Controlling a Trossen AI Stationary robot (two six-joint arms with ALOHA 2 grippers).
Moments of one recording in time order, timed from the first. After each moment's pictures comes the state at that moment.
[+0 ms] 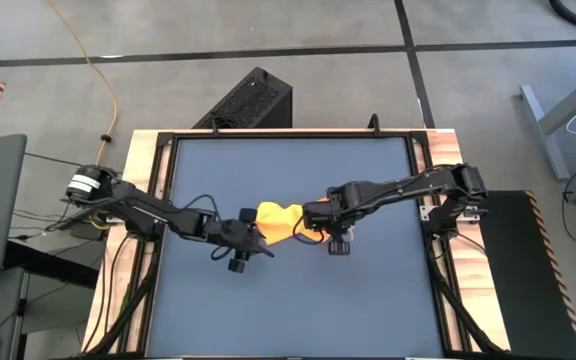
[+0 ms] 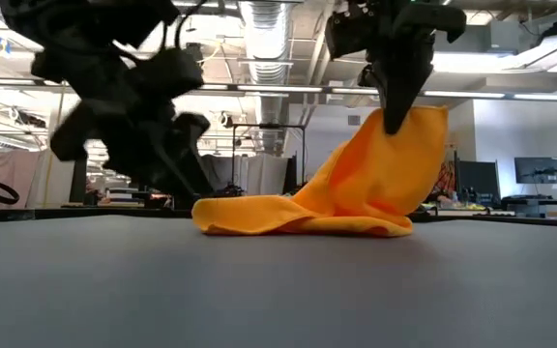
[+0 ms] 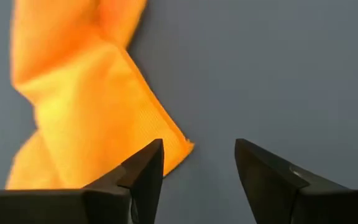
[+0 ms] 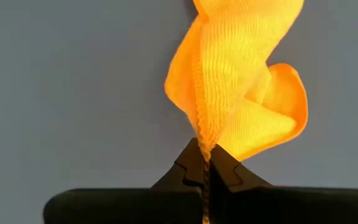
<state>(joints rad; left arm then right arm) -0.18 1.51 0.60 0.18 -0.16 0.17 0.12 1.72 1.47 -1.15 0.10 0.13</state>
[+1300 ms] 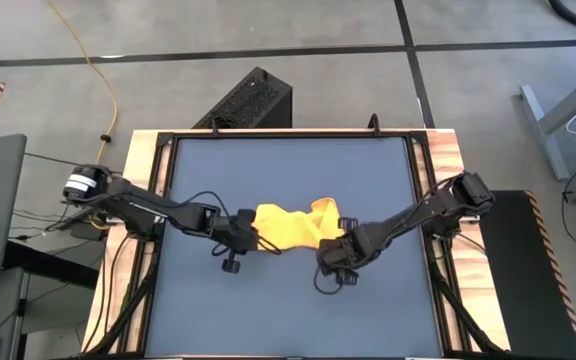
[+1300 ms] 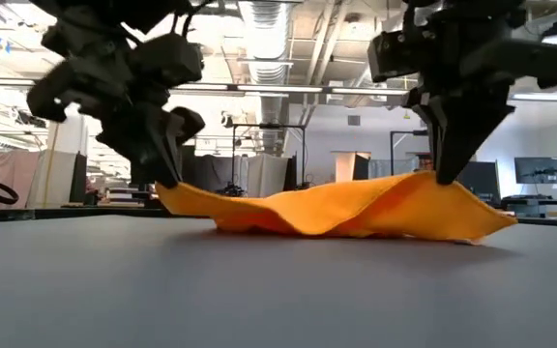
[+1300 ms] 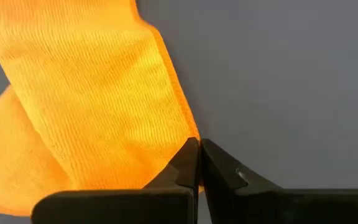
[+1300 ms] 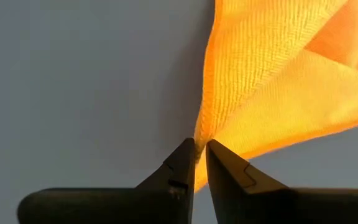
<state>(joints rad) -0.16 1.45 0.71 -0.13 -0.01 0.09 0.38 1.72 1.21 -0.92 0.24 0.44</state>
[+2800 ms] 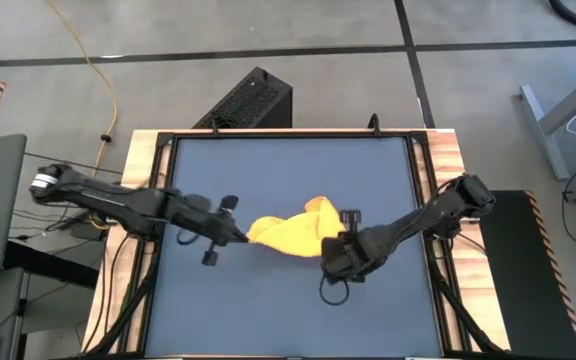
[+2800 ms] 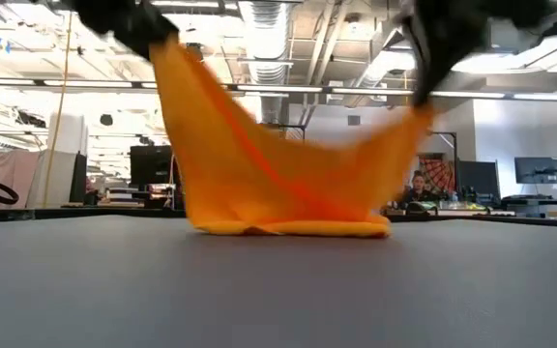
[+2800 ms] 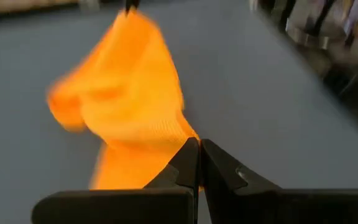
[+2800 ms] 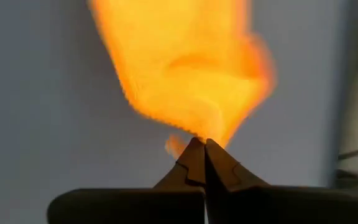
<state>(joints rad) -0.17 0.98 0.71 -0.19 0.03 0.07 0.44 1.72 1.48 -1.31 0.56 0.38</state>
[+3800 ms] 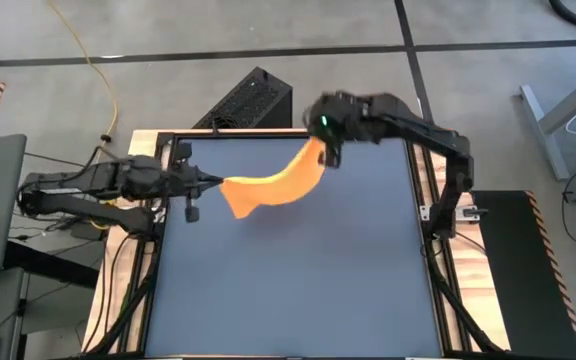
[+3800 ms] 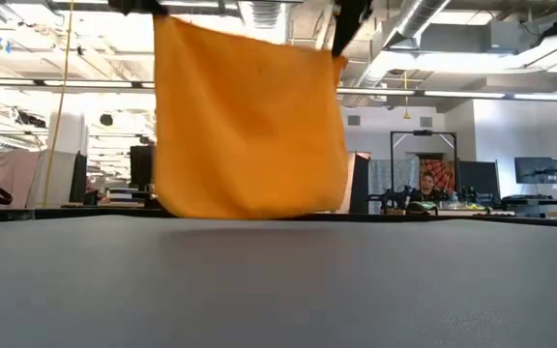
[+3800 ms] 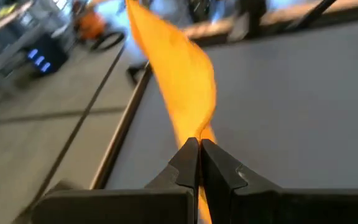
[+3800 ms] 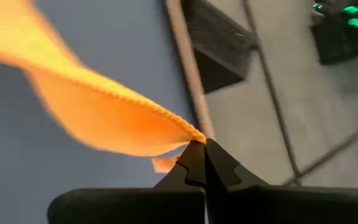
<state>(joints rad) 0.03 0.77 0.97 -0.58 -0.33 0.21 -0.26 1.79 2.18 -1.37 0.45 -0.21</state>
